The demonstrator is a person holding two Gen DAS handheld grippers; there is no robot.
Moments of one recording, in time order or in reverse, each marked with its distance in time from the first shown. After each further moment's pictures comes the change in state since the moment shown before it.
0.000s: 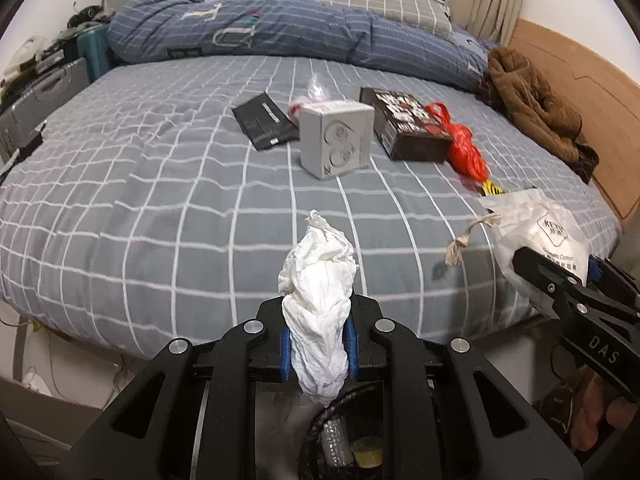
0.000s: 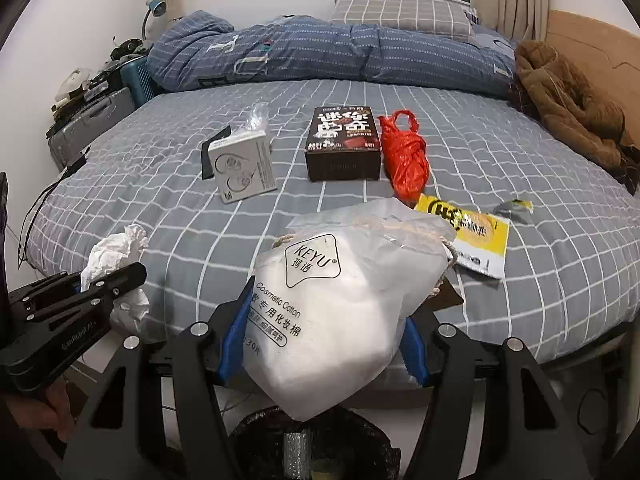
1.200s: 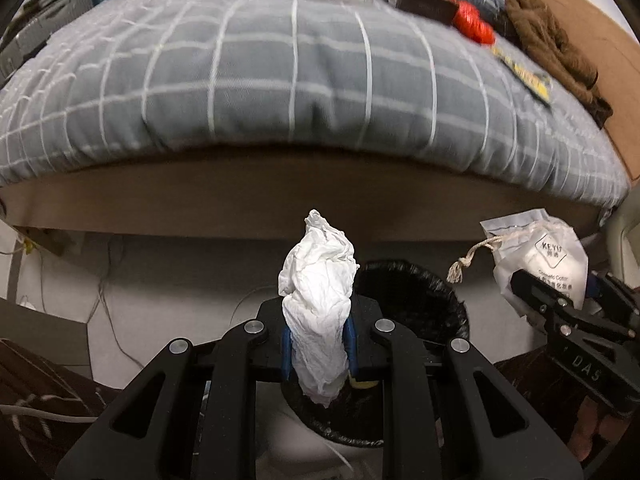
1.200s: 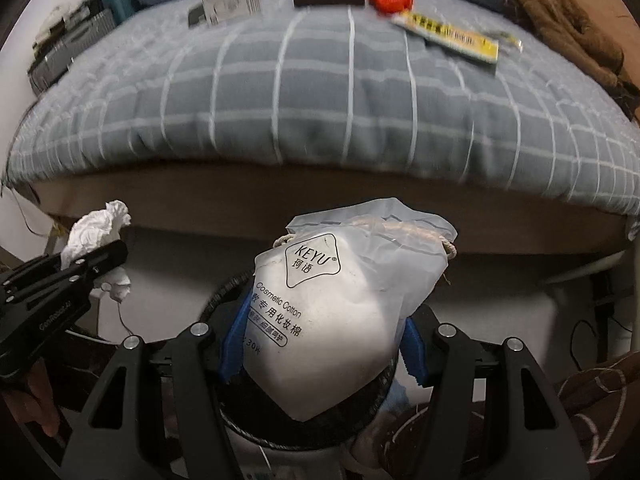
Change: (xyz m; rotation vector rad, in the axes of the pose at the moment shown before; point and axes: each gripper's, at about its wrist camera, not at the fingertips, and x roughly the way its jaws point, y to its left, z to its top) left arm 0.024 -0.012 -0.133 -0.045 0.268 0.018; right arm 0.019 -0.010 -0.136 0.004 0.340 -0.055
